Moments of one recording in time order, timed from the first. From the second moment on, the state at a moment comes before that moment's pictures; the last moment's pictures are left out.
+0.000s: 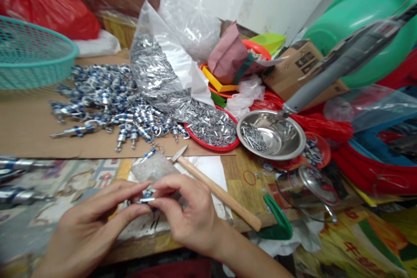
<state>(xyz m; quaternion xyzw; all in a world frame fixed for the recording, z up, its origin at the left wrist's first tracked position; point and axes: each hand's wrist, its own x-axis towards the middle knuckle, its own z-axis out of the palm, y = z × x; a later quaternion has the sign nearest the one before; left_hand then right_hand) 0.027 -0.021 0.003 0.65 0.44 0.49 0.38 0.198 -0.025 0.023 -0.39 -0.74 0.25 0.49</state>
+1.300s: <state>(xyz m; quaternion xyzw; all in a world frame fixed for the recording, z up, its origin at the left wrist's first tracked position) 0.017 -0.019 0.009 0.65 0.47 0.39 0.46 0.213 -0.025 0.012 -0.29 -0.88 0.05 0.38</state>
